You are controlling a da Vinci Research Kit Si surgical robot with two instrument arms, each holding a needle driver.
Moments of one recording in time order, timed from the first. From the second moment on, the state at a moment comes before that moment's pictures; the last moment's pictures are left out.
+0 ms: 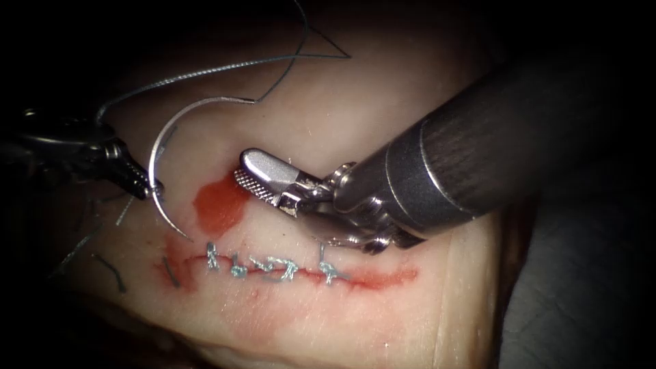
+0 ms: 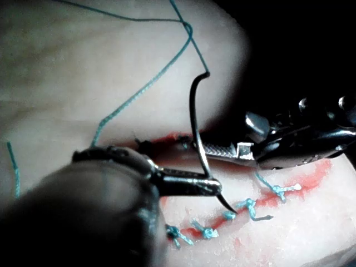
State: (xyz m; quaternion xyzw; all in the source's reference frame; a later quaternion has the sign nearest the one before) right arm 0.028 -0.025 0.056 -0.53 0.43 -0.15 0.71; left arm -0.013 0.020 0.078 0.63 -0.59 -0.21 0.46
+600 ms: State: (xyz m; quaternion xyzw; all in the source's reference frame) right arm 0.030 -0.022 0.056 -0.54 0.39 -0.15 0.73; left arm -0.015 0.018 0.079 0.66 -0.55 -0.21 0.46
